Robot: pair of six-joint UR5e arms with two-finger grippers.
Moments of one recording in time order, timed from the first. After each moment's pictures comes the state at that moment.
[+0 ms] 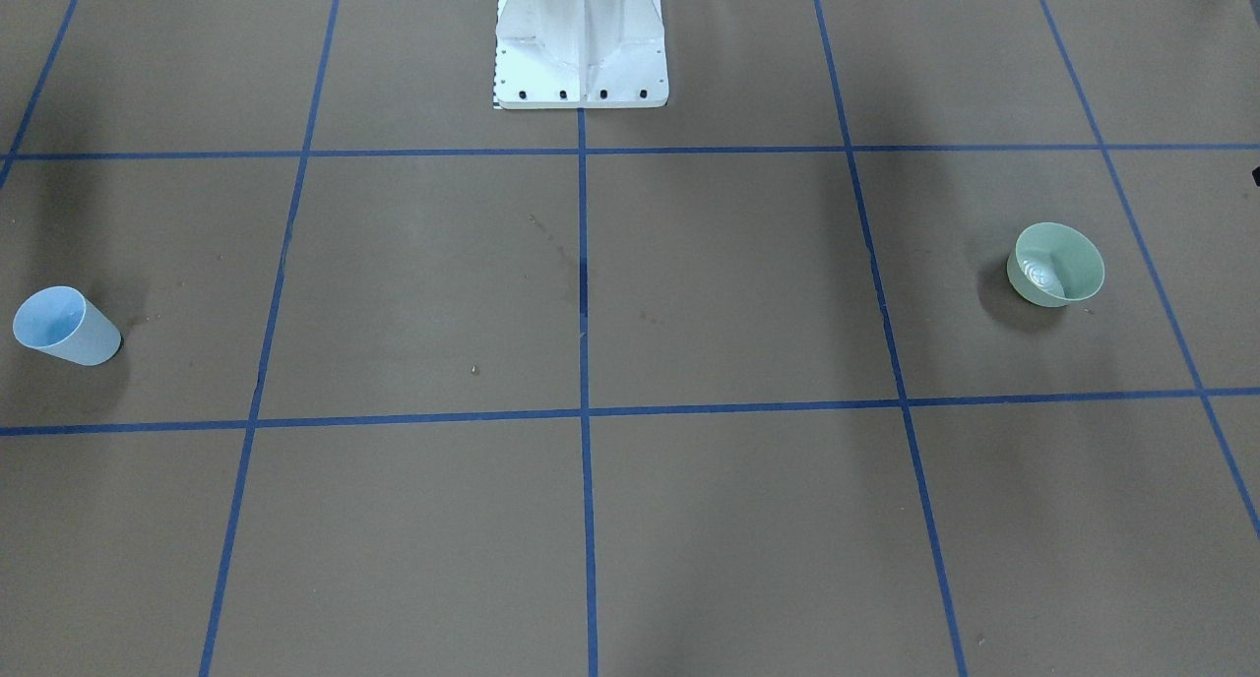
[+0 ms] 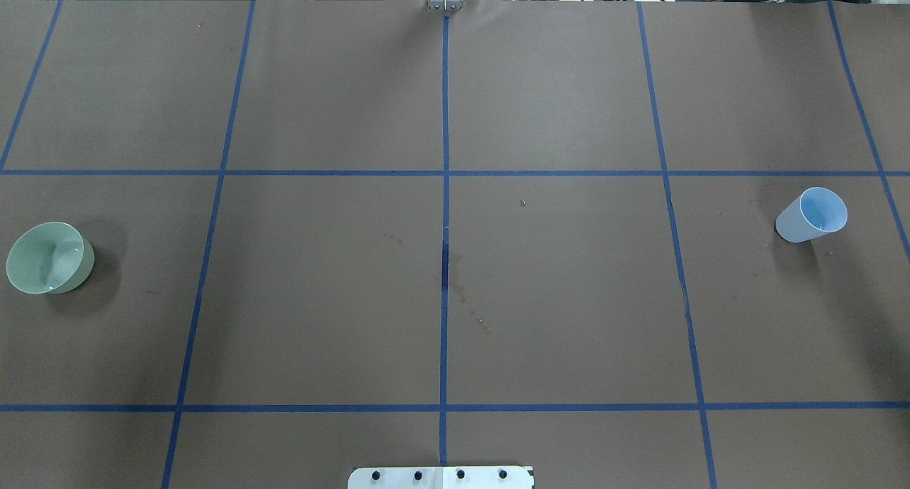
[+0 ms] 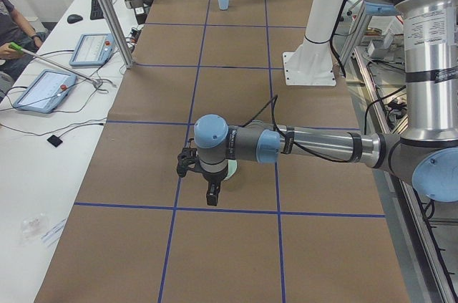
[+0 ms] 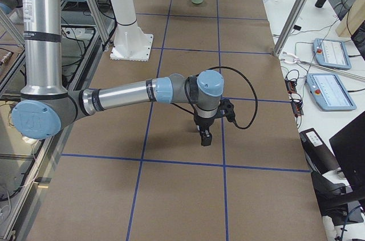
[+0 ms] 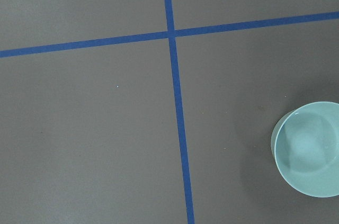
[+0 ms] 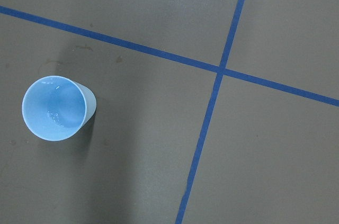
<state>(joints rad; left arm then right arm) -1.51 -1.42 -1.81 -1.56 -2.33 0.01 1.52 -1.62 1.84 -1.77 2.30 -0.19</state>
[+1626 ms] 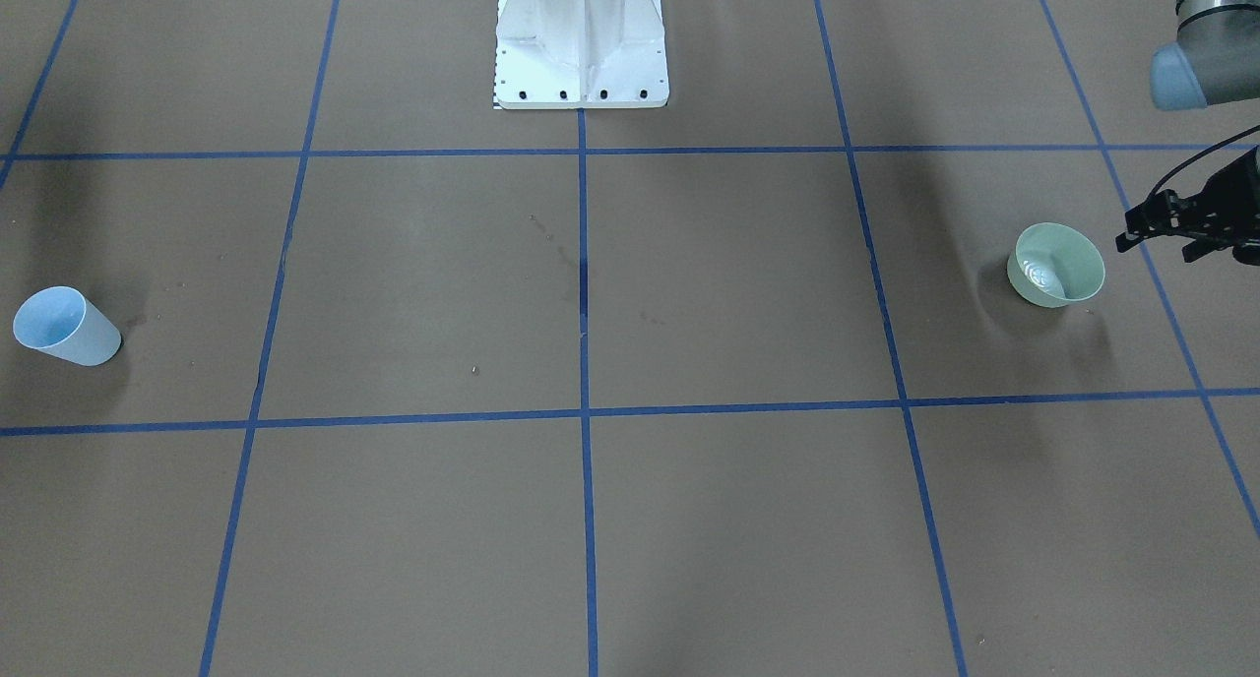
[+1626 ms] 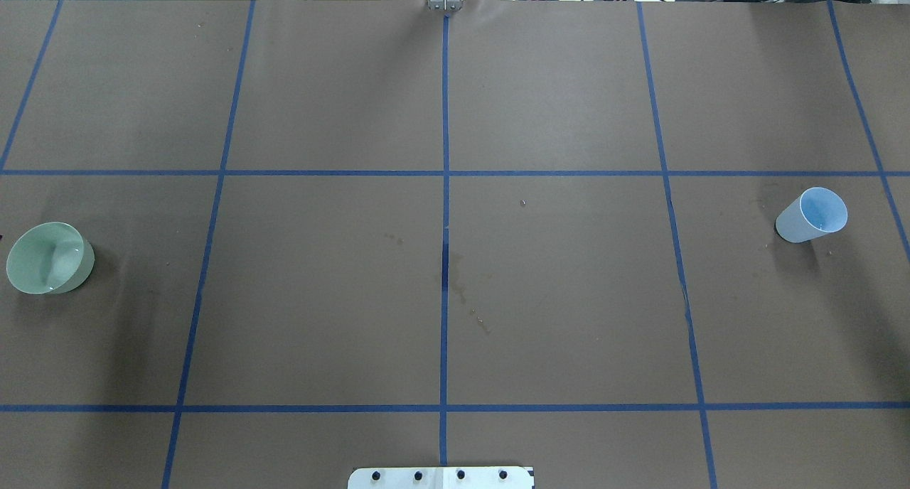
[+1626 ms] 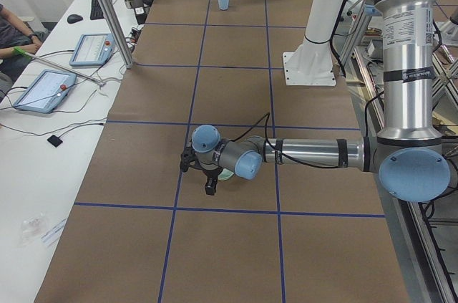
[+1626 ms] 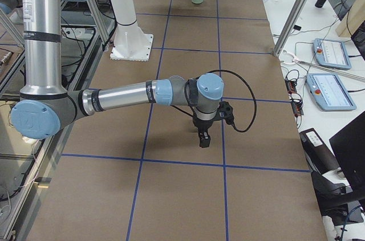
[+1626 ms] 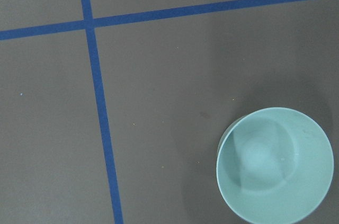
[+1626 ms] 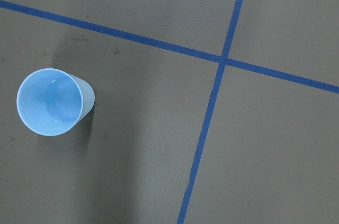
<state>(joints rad) -1.19 -1.48 -1.56 -2.05 -2.38 -0.37 1.51 -1.62 1.83 -1.77 2.31 -0.19</state>
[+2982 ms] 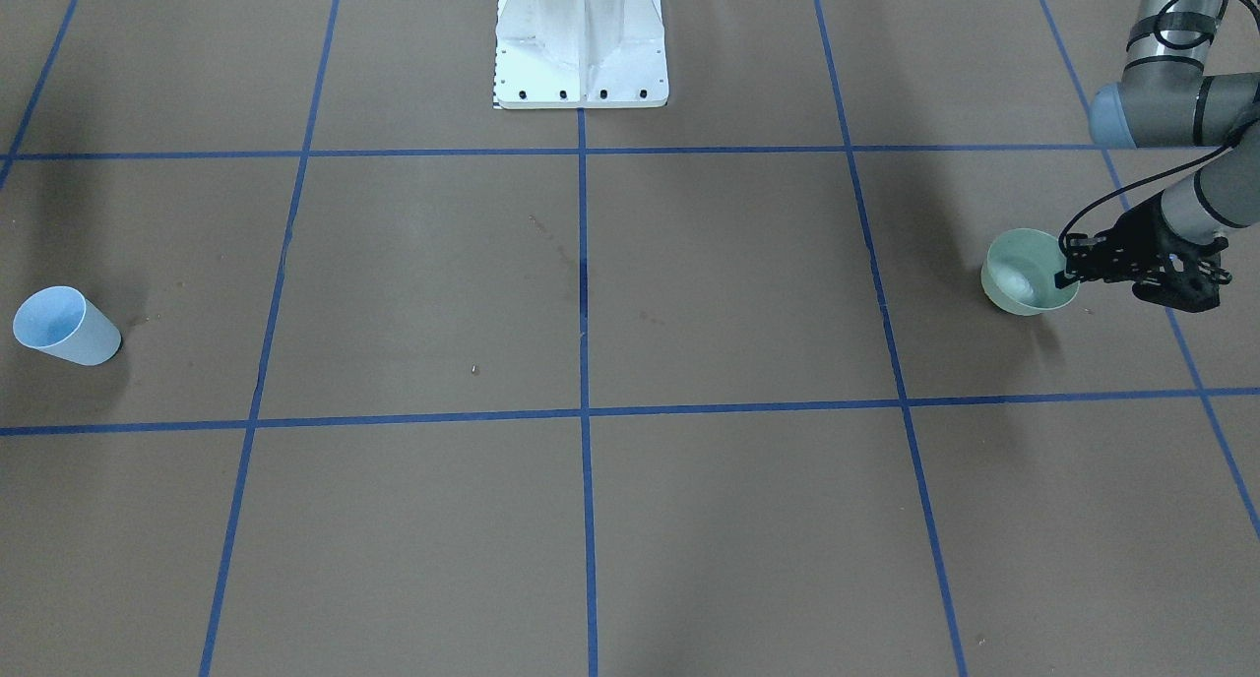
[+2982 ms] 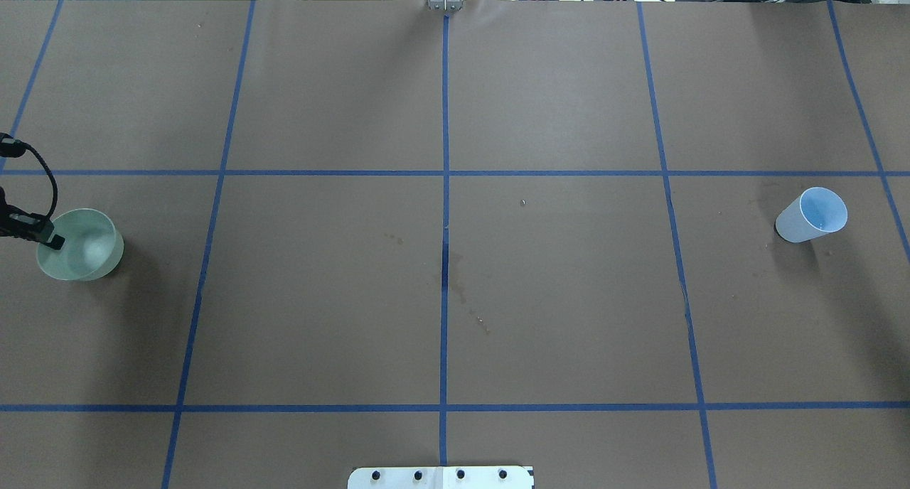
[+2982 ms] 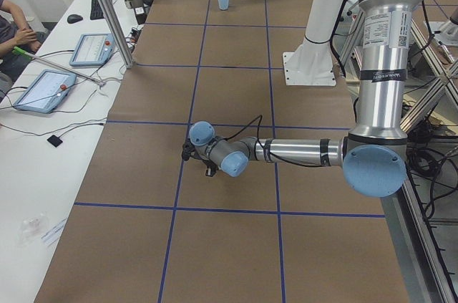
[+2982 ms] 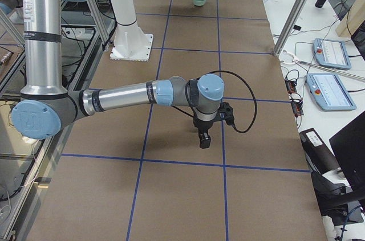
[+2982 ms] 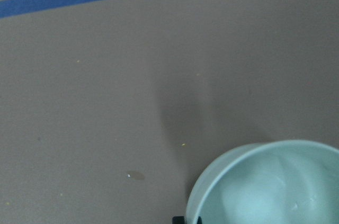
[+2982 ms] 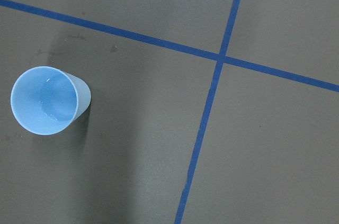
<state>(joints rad) -1.08 -1.59 -1.50 -2.15 -2.44 -0.54 1.51 -1.62 1.83 -1.77 2.30 -0.19</state>
